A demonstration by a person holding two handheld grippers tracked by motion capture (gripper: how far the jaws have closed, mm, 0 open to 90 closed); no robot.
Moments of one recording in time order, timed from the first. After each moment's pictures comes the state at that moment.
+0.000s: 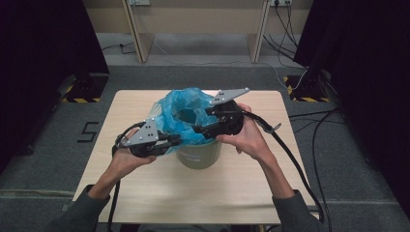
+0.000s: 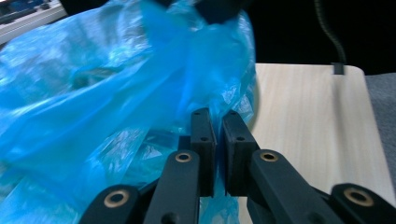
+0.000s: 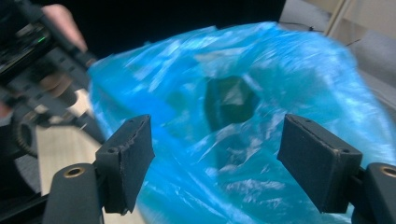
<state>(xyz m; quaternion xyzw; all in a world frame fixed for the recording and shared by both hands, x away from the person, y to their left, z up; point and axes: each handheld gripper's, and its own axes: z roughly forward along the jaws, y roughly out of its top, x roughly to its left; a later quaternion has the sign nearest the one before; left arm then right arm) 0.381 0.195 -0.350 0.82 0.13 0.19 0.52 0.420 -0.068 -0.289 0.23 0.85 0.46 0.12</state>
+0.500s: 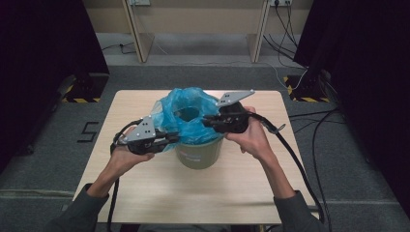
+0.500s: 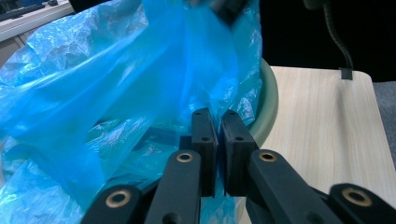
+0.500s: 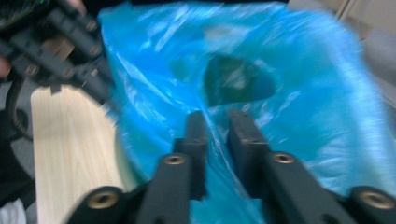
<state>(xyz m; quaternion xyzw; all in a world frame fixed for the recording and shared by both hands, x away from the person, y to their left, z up) 0.384 0.201 -0.352 0.82 0.13 0.19 0.52 0.427 -0.084 -0.298 0.22 0.85 0.45 0.12</state>
